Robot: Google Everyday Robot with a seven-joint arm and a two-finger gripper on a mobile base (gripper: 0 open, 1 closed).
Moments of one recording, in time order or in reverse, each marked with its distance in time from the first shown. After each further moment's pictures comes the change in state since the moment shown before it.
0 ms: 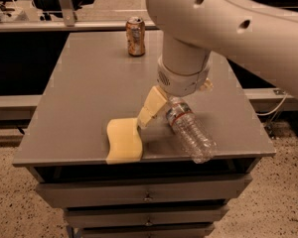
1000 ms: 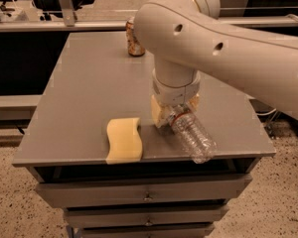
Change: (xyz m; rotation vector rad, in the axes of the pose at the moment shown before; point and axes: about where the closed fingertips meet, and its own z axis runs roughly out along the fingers) arm -0.003 0.000 0.034 0.063 0.028 0.192
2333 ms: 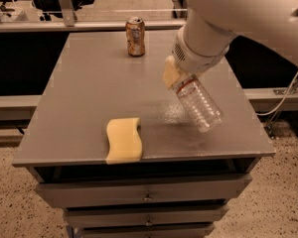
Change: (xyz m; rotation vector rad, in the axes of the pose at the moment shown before) arm -0.047 -0.039 -0.067 -0.081 -0.313 -0.041
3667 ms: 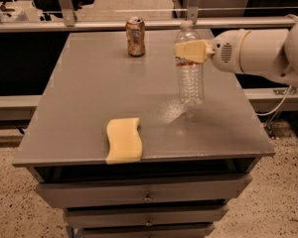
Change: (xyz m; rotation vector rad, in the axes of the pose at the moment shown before) arm -0.057 -0.046 -0.017 -0.390 -0.711 0.123
